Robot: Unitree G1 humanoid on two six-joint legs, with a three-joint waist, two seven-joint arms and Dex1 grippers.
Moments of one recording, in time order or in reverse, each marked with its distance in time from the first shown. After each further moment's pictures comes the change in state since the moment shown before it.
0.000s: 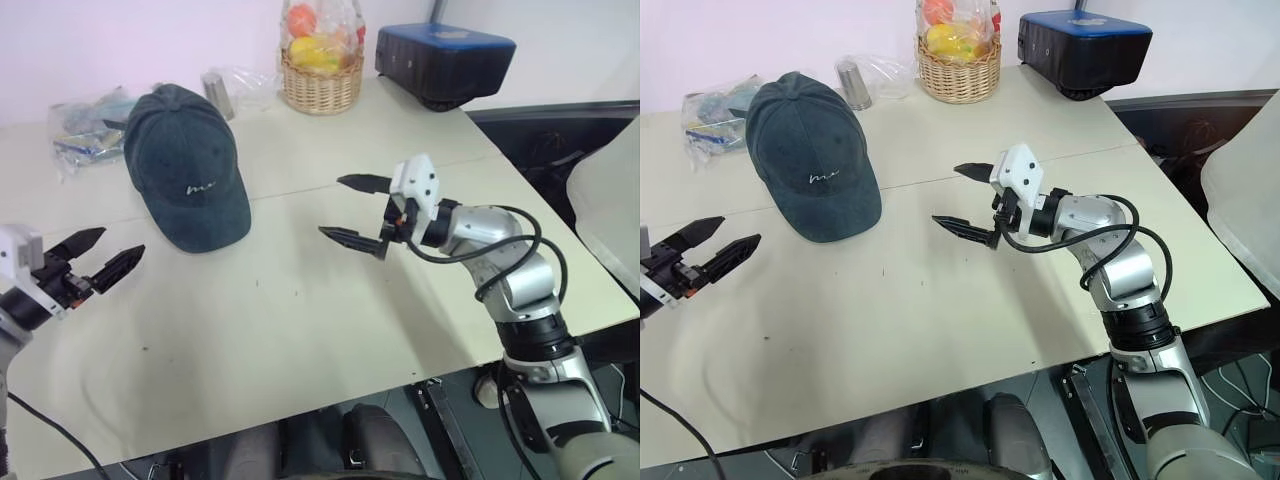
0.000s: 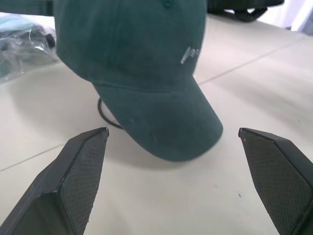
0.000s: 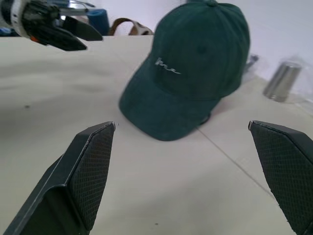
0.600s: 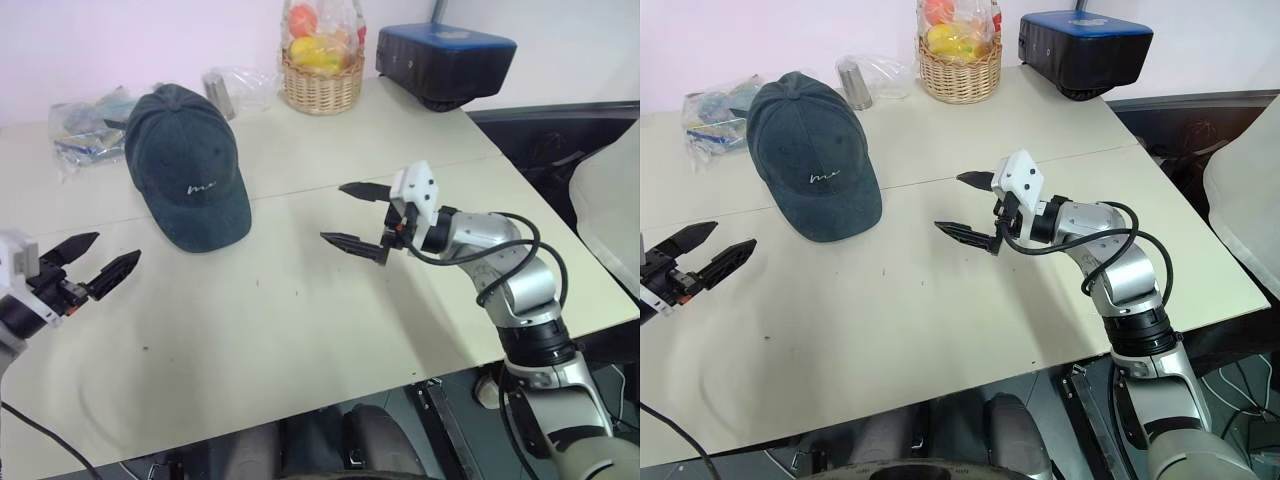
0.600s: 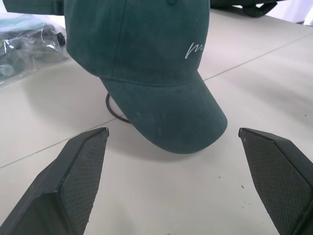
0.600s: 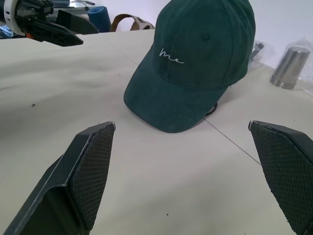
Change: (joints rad) left arm 0.031 -0.010 0.019 -0.040 -0.003 0.000 0.034; right arm 0.015 -0.001 -0.002 0.007 -0.001 0.017 -0.009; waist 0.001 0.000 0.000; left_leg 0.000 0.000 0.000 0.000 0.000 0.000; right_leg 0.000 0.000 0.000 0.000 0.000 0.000
